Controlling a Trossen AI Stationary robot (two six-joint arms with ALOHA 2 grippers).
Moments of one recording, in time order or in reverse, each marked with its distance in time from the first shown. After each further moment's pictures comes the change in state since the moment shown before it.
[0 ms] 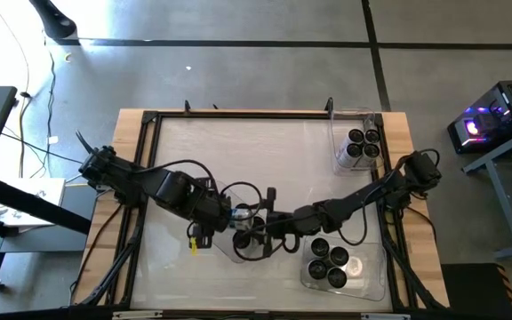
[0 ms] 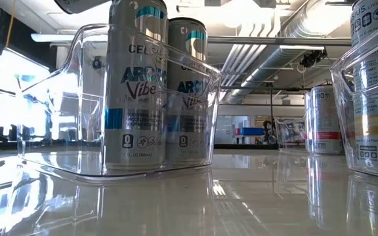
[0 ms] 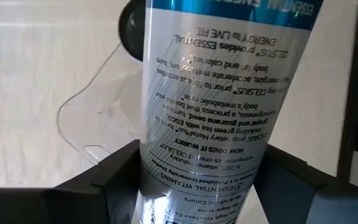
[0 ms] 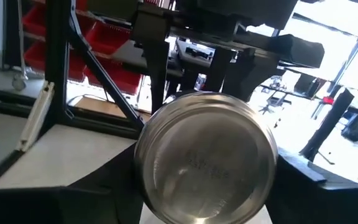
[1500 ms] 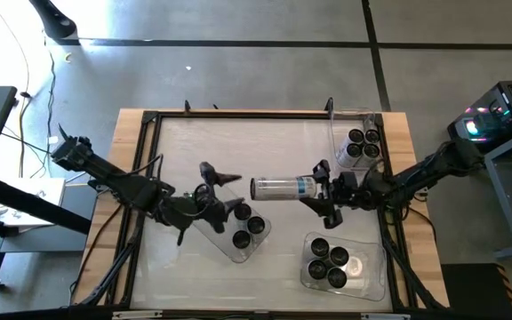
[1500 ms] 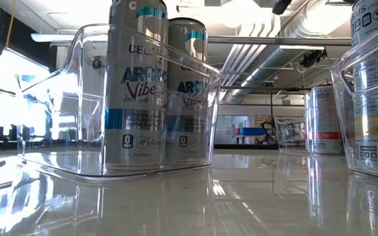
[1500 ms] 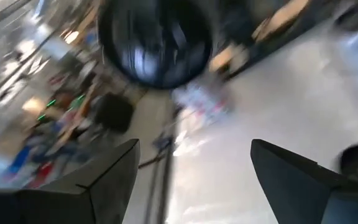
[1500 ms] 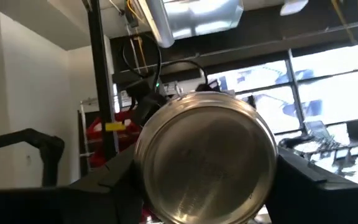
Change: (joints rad) left arm -0.106 -0.328 -0.597 1.206 -0.749 0.890; right arm -0.081 -0.508 -0.660 0.705 -0.224 0.292
